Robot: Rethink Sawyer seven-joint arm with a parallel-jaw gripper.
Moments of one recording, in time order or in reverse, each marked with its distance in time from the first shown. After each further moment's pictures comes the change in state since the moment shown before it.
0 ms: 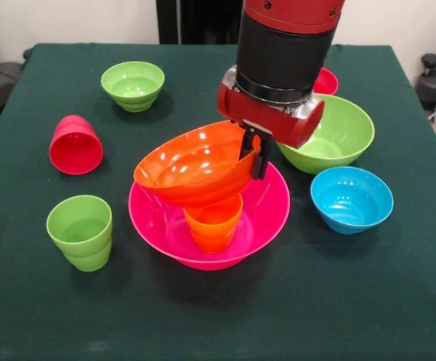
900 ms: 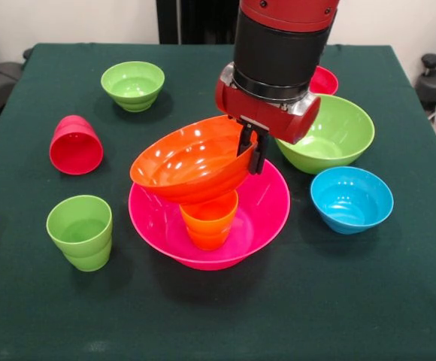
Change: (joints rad) arm -0.005 -0.013 0.000 0.033 0.000 0.000 0.000
